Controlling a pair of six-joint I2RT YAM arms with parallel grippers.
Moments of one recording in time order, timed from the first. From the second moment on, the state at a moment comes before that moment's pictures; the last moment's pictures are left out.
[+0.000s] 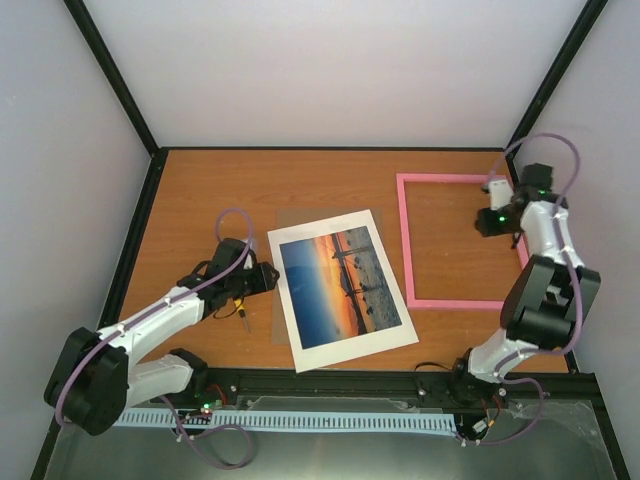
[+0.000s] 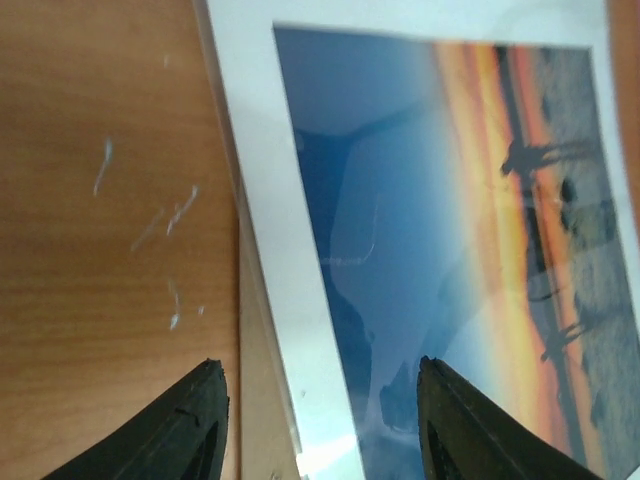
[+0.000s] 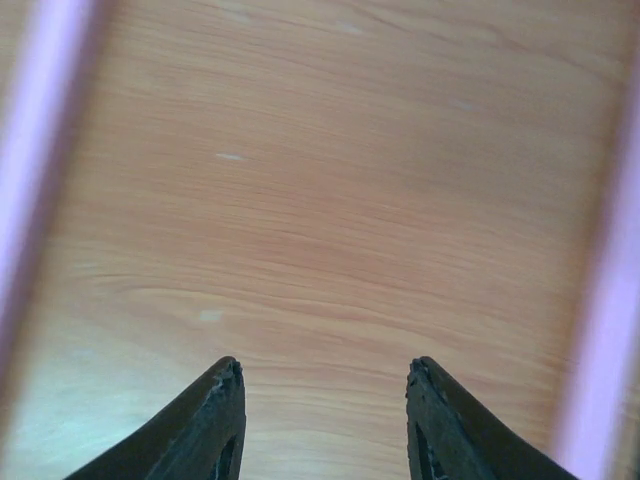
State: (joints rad) left arm -0.48 1.11 0.52 -0.23 0.13 -0.68; right arm -0.39 1.70 1.33 -0.79 -0.24 -0.51
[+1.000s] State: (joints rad) left arm -0.25 1.56 0.71 -0.02 0.32 -0.60; right arm 0.43 1.53 0.89 -0.72 -0.54 -0.48
